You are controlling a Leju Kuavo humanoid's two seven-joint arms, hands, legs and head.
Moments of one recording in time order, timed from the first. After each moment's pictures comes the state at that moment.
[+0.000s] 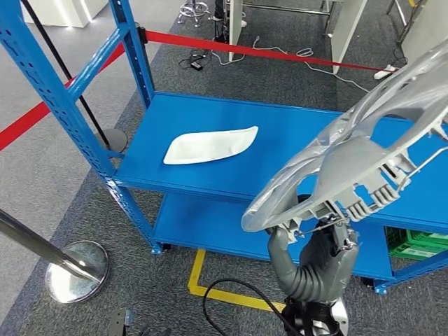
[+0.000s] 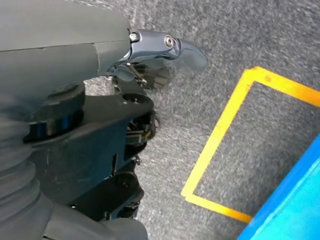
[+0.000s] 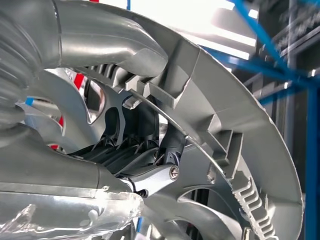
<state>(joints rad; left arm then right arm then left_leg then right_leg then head) -0.09 -0.26 1.00 -0.21 -0.53 -0.18 -0.41 0.03 0.09 0.57 -1.85 0.38 -0.48 -0.58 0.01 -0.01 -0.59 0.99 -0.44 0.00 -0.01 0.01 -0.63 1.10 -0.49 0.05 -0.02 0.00</state>
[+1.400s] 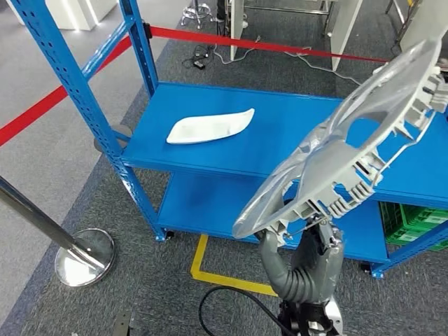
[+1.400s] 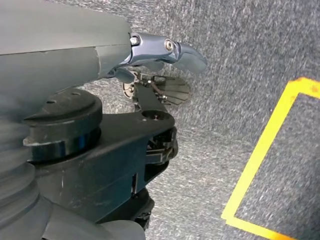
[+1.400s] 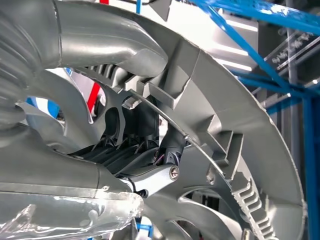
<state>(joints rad) -0.09 -0.25 0.99 -0.21 -0.60 -0.12 -0.36 0.04 0.09 0.58 -1.82 0.34 -0.46 -0.56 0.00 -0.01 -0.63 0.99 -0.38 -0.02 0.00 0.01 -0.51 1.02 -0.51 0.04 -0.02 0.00</state>
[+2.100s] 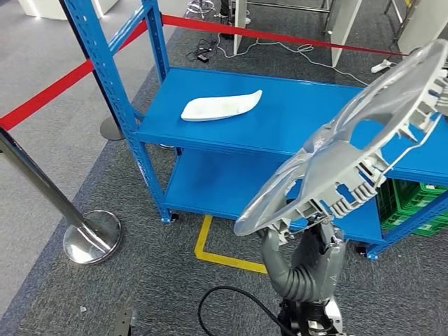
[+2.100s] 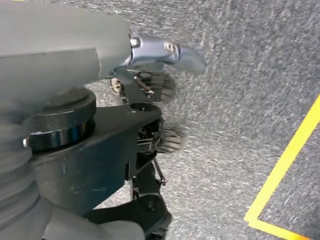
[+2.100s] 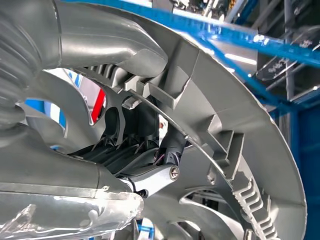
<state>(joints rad) -0.09 -0.26 0.99 -0.21 -0.60 -0.12 -0.36 0.04 0.09 0.58 -1.82 0.33 -0.47 -0.56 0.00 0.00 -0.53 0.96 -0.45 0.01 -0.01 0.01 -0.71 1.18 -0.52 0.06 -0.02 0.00</state>
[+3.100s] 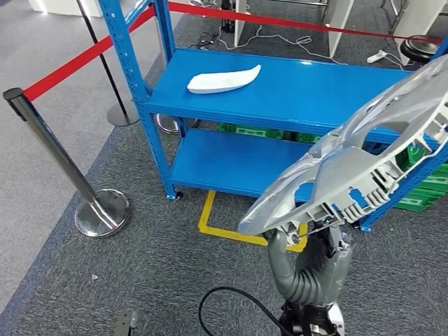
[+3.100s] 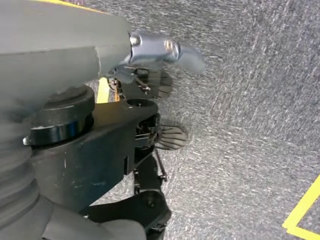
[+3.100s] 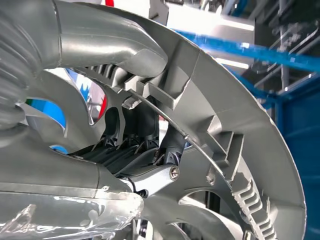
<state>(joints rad) -0.09 -0.26 0.99 -0.20 -0.60 -0.14 -0.36 0.06 0.09 0.58 -1.82 0.31 -0.48 -0.58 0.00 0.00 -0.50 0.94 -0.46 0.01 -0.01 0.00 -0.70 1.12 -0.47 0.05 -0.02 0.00</state>
